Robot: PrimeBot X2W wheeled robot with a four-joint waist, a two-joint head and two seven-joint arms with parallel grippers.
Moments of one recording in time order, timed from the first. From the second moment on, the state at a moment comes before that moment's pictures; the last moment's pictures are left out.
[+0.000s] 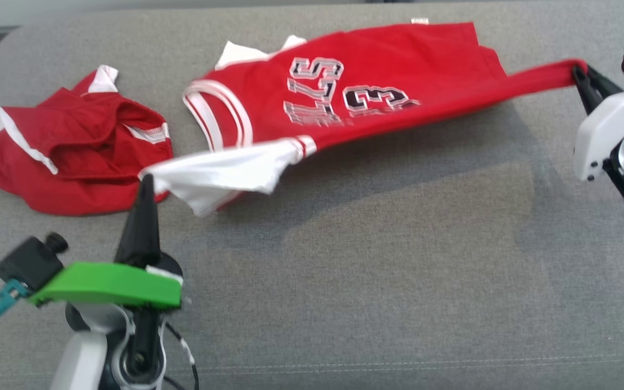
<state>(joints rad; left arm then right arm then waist) -0.17 0.17 -0.21 -0.11 -1.03 0.14 -0.07 -0.73 -0.48 0.23 0.51 0.30 0.13 0.17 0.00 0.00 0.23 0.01</state>
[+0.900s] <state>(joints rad) 0.20 0.35 -0.36 -0.27 -0.94 0.38 0.22 -0.18 -0.45 0.05 0.28 0.30 0.13 0.52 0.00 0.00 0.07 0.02</state>
